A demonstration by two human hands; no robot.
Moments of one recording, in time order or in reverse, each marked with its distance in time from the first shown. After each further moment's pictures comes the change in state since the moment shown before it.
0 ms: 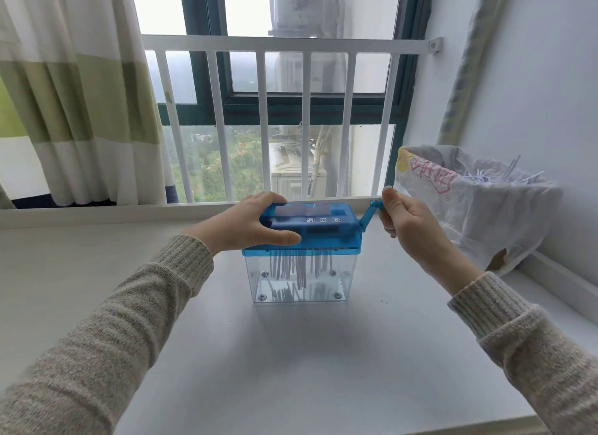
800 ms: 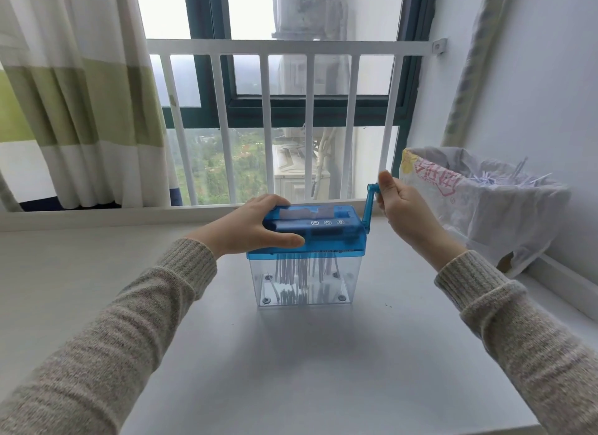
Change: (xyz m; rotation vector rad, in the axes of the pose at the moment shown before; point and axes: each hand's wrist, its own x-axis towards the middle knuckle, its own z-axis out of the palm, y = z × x) left_hand -0.003 0.003 0.000 -0.024 0.002 0.011; right_hand 0.034 -0.008 0.011 0.040 0.036 -0.061
